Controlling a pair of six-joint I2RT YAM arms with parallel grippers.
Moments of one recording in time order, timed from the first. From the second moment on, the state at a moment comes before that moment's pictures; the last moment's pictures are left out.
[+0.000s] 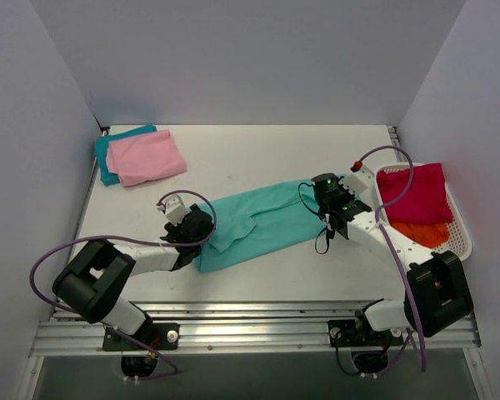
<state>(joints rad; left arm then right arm) -0.64 1.51 0.54 0.20 -0.65 -1.04 0.43 1.35 0.83 -0.24 0.71 0.97</state>
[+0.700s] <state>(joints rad) -0.40 1.77 0.93 0.17 -0.43 -0.90 0.39 1.45 0.91 -0.25 0.71 0.97</state>
